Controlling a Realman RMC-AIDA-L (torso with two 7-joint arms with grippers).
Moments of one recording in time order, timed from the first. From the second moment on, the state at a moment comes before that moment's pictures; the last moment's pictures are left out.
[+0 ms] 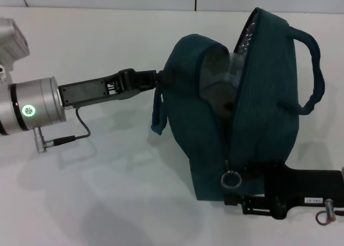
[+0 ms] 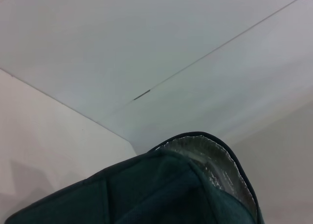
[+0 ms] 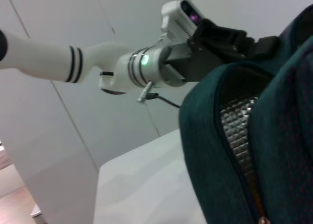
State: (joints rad) left arm -0.49 -2.08 0.81 0.58 1.69 1.61 -2.07; right arm 0.51 1.99 -1.55 -0.30 -1.26 -1.51 1.12
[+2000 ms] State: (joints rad) left arm -0.50 -2.08 0.81 0.58 1.68 1.60 -2.06; right arm 0.50 2.00 -1.53 -0.31 -1.31 -1.44 1.16
